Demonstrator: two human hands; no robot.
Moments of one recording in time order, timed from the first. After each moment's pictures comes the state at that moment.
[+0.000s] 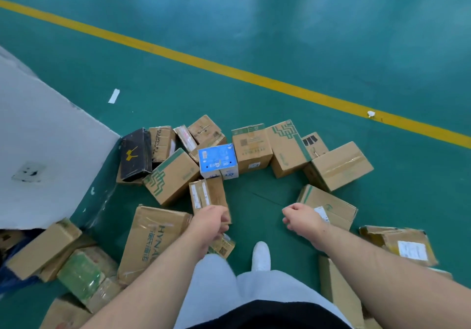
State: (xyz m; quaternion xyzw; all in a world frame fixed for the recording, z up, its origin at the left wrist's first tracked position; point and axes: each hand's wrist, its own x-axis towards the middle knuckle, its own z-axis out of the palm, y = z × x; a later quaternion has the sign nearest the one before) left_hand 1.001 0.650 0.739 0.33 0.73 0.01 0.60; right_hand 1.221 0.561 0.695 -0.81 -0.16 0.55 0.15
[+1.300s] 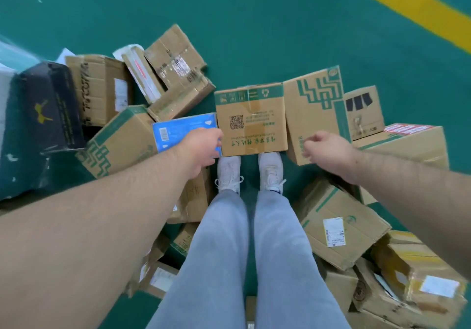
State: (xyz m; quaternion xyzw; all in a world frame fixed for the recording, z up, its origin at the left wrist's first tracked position) left_hand 1.202 1.022 0.391 0.22 0.75 -0.12 0.61; right_hand 1.436 0.935 0.389 -0.78 -0.20 0.59 -0.06
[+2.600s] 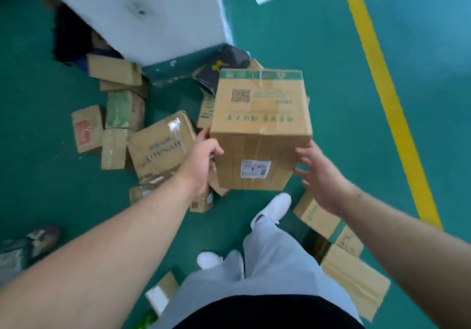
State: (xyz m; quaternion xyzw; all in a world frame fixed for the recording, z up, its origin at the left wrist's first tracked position) left_hand 1.050 0.795 0.739 0.05 0.70 0.47 0.53; right_hand 1.266 0.913 0.714 -0.51 -0.43 0.74 0.03
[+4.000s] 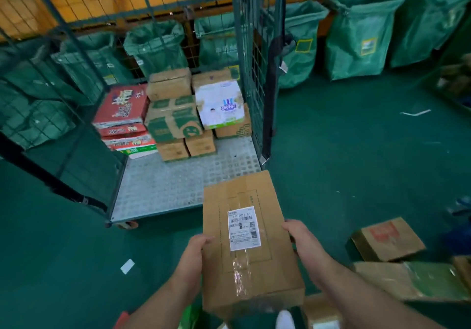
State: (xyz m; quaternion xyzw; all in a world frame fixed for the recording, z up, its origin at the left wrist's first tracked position) left_hand 0.872 0.024 0.837 -0.51 0.51 0.70 -0.03; right_hand 0.705 0.202 0.829 0.00 -0.72 0.53 -0.44
